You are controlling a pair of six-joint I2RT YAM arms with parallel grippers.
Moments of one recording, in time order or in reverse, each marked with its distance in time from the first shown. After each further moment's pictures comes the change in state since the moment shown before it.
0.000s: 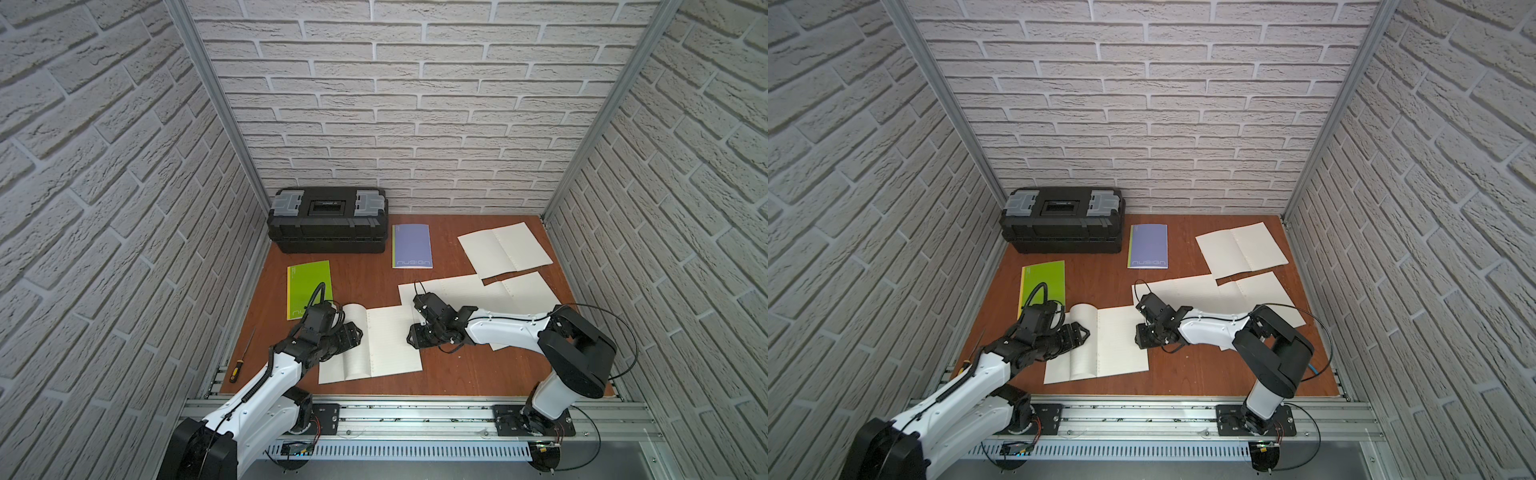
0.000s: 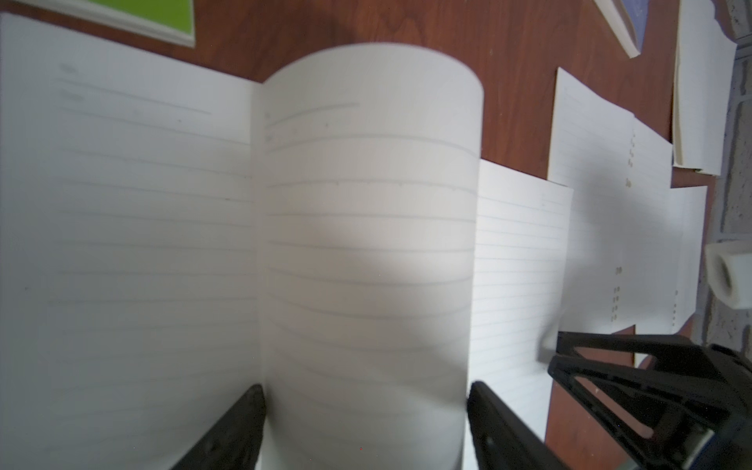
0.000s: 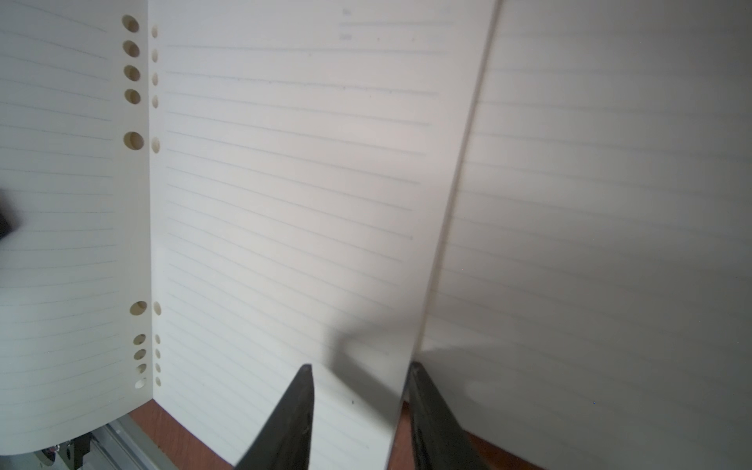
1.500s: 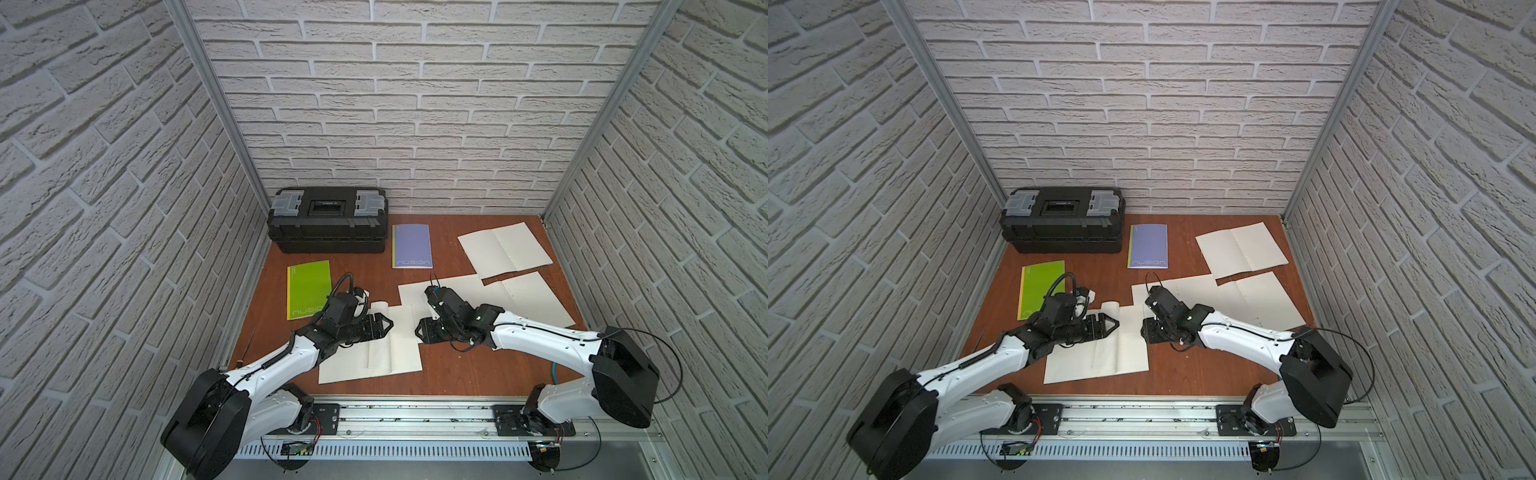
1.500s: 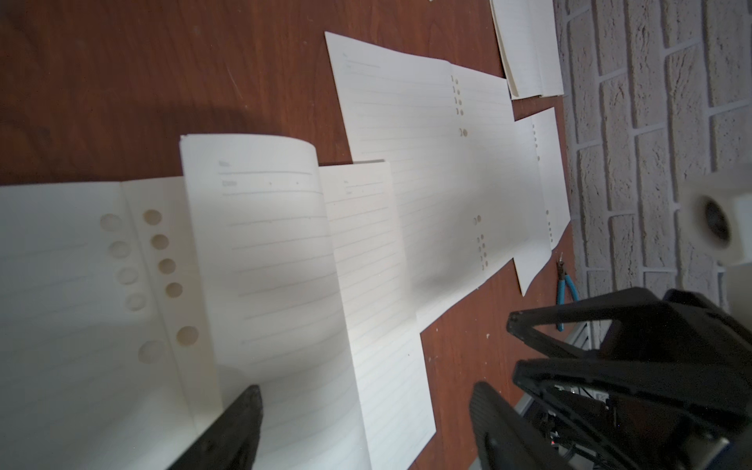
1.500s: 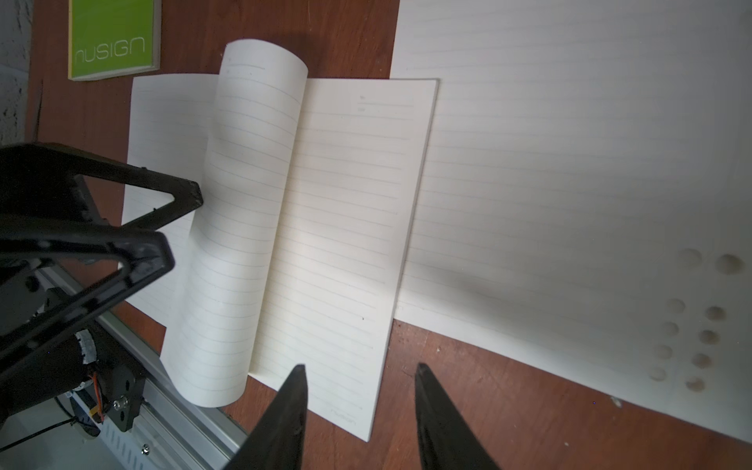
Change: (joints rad) left arm -0.200 0.245 0.095 0.341 0.132 0.001; right arm -0.016 -0.260 0.000 -0.171 0.083 -0.005
